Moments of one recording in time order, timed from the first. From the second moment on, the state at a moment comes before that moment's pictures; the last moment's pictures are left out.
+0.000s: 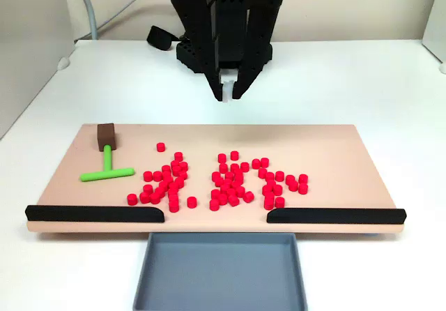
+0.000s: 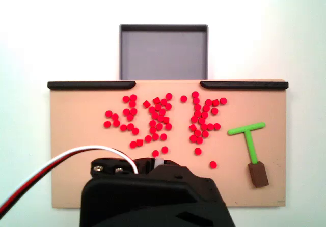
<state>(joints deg) -1.2 87.1 86.8 83.8 -80.2</state>
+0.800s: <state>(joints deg) -0.7 87.1 86.8 83.8 -80.2</state>
